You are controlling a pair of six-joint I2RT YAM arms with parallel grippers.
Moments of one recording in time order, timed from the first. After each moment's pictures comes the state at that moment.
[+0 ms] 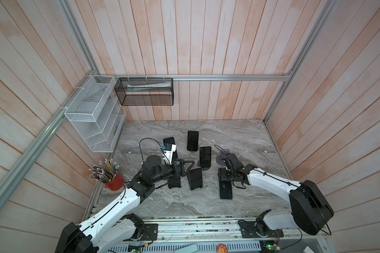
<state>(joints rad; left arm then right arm) -0.58 0.98 0.61 0.14 0.43 -0.66 0.58 1.40 0.72 -0.42 0.11 0.55</state>
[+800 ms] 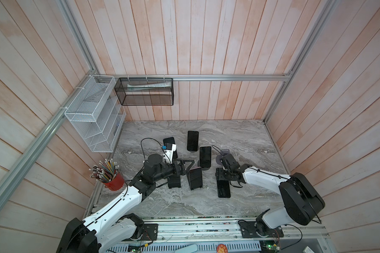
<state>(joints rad) -0.56 1.03 0.61 0.16 0.43 -0.67 0.59 1.51 0.72 -0.31 0.10 0.55</state>
